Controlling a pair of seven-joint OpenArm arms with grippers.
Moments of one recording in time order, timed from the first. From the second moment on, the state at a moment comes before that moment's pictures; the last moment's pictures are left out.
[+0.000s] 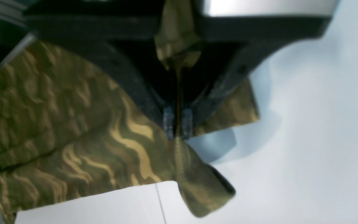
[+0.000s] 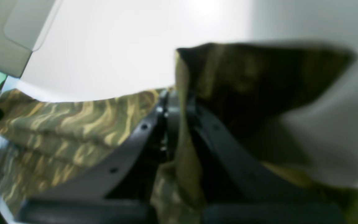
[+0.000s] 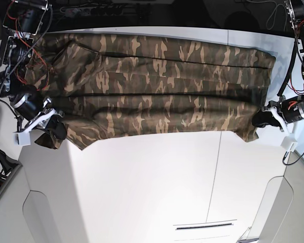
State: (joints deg) left arm -5.6 -35.2 -14.5 69.2 -58.3 -36.0 62.2; right arm 0.1 10.9 22.1 87.8 42.3 32.6 -49.6
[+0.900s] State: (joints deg) left arm 14.0 -38.8 -19.2 88.3 -57.2 -36.0 62.4; right arm -23.7 10.4 31.7 100.4 50.0 33.5 -52.9
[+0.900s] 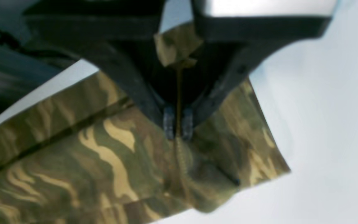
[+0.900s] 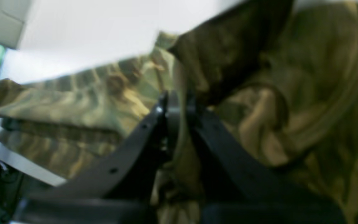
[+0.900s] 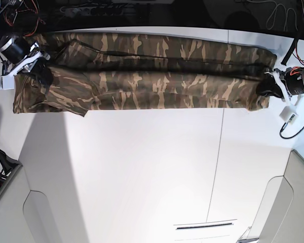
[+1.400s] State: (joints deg) left arm 14.6 -35.1 -19.7 88.3 -52.3 -36.0 58.7; right arm -23.7 7.7 36.2 99.7 52.1 33.3 -58.3
